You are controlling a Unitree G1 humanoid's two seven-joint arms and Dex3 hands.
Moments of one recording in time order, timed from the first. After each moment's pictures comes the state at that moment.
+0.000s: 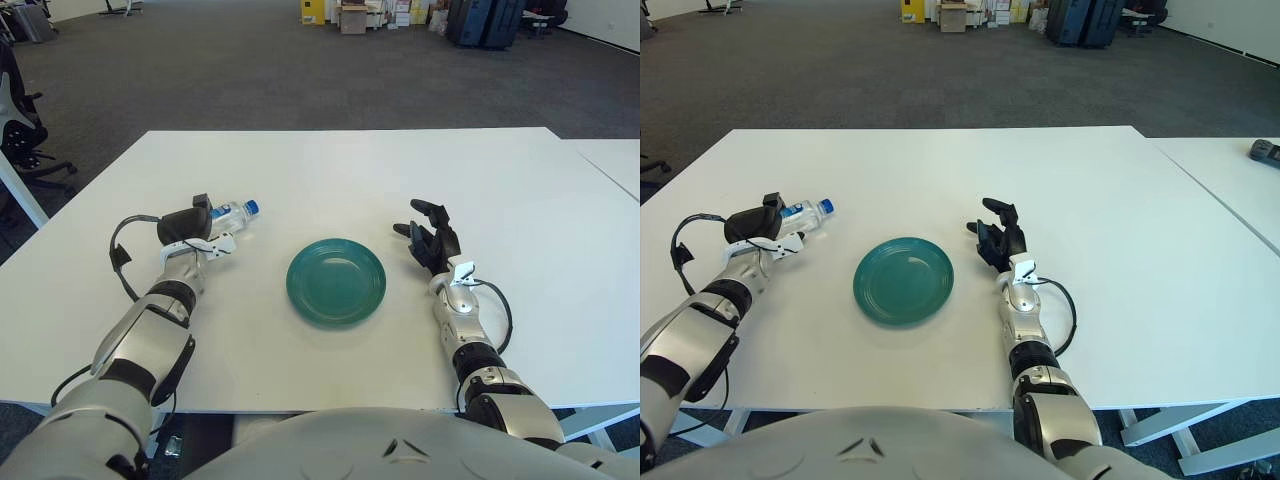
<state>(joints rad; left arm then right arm) -0.58 0.41 -0.45 1.20 0.68 0.02 0.60 -0.24 0.02 -0.12 0.87 -0.01 -0.63 -0.01</state>
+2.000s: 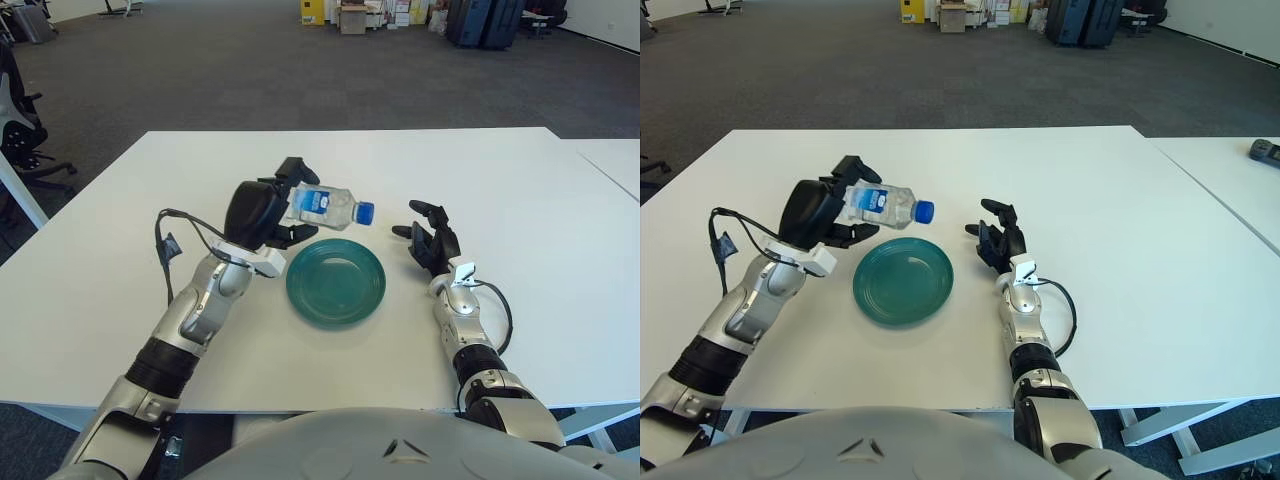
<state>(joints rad) -0.11 0.39 -0.32 -0.08 0.66 -0.26 0.23 -0.23 0.03 -0.12 0.85 0.00 -0.60 0.02</state>
